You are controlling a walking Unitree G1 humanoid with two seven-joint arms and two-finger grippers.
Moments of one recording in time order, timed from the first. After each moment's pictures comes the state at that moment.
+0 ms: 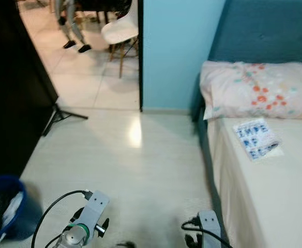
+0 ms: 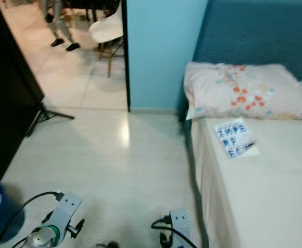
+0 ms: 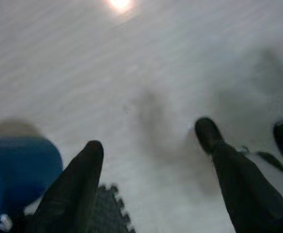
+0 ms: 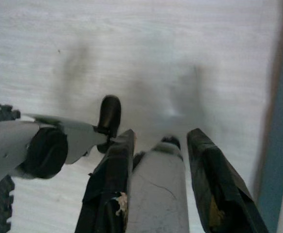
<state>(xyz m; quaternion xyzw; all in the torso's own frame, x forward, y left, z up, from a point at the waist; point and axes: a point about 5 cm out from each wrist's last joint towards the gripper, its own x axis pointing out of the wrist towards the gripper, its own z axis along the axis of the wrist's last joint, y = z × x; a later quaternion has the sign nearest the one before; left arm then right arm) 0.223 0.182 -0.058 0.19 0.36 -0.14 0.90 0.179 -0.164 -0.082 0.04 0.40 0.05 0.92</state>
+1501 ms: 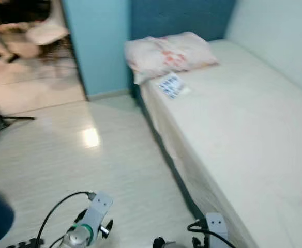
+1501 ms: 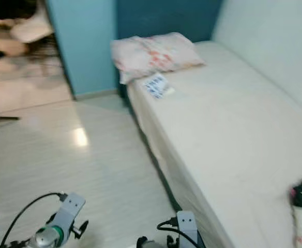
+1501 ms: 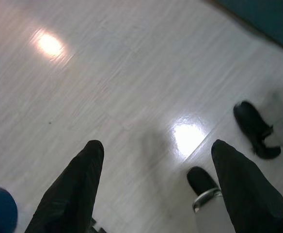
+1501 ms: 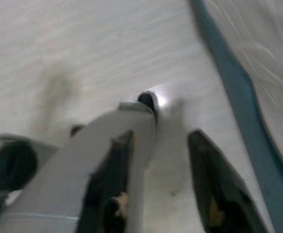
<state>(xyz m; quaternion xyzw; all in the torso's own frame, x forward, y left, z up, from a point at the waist) 0.226 0.177 -0.056 0.19 0.35 -0.14 0.91 0.172 -0.171 -0.085 0.04 0.41 0.04 0.91</state>
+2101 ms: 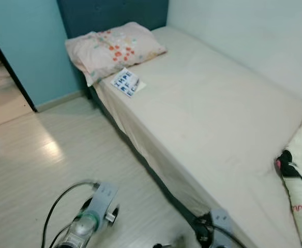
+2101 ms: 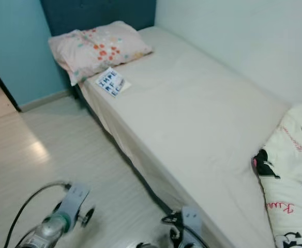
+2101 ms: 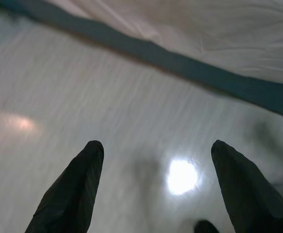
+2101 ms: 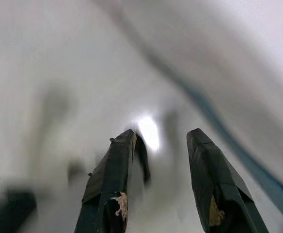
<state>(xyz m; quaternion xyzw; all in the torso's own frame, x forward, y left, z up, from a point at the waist) 0.261 0.165 -0.028 0.18 0.27 -0.14 0.94 0.210 -0.182 -0.061 0.07 0.32 0.00 0.95</state>
